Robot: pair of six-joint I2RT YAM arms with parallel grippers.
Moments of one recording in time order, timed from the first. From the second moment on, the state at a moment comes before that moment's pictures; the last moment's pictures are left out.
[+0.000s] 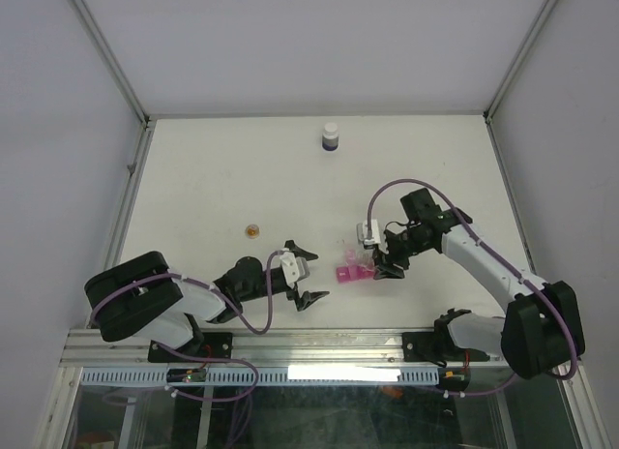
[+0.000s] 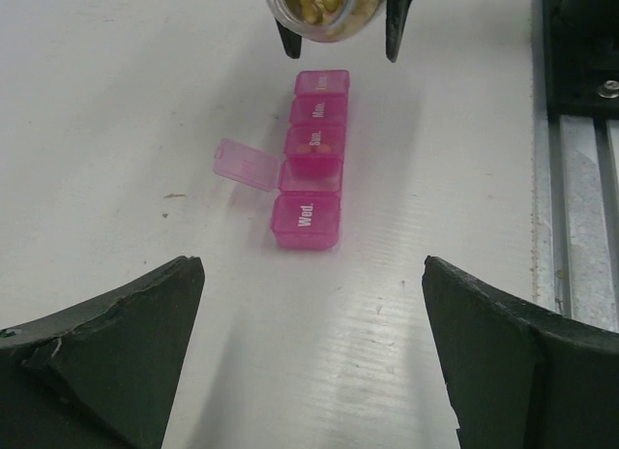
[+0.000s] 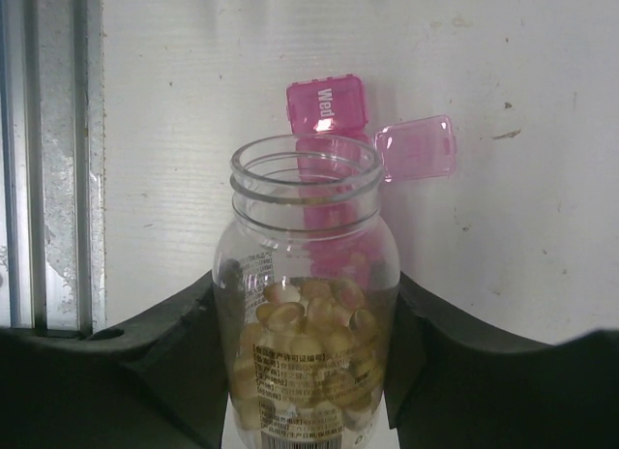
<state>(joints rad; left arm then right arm) -1.00 1.43 0.17 1.15 0.28 0.14 0.38 1.20 0.78 -0.86 -0.77 -1.15</state>
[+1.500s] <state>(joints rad) -1.00 1.32 0.08 1.19 0.19 0.12 0.58 1.32 0.78 -0.80 -0.40 -0.97</state>
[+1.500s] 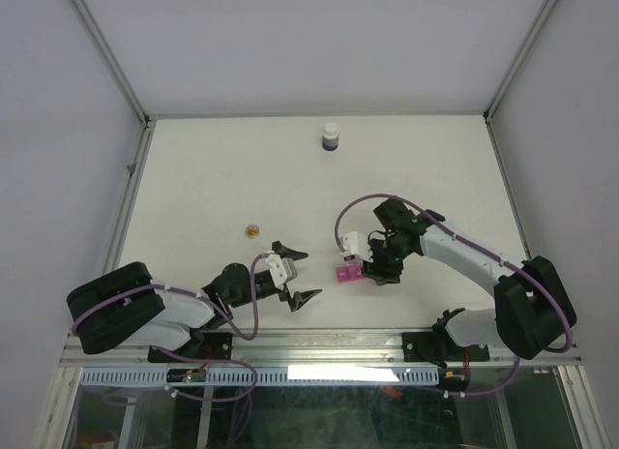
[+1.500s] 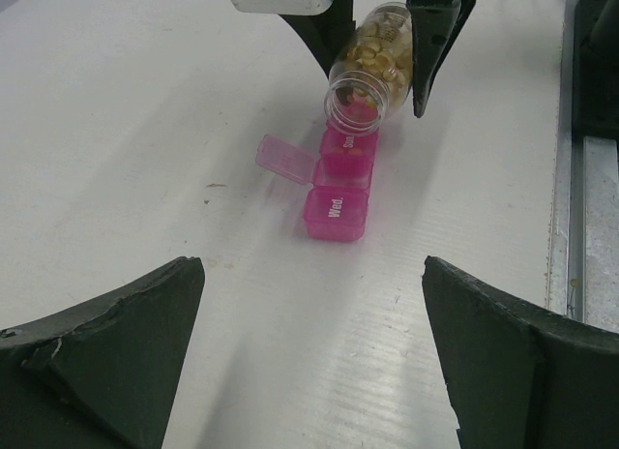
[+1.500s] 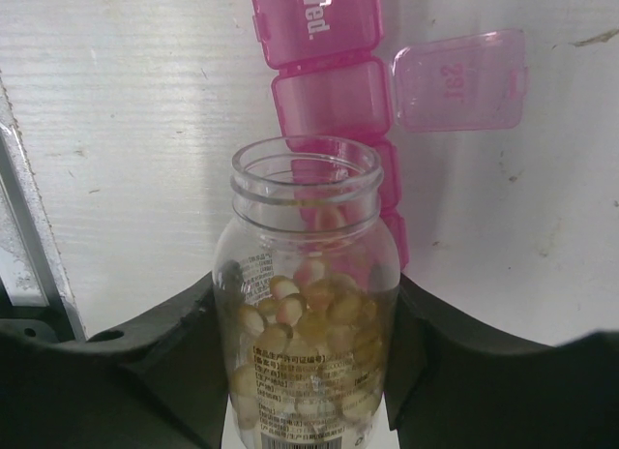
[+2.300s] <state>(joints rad) -1.00 1.32 0.08 1.18 0.19 0.11 0.63 1.36 0.80 -0.80 -0.29 -0.93</state>
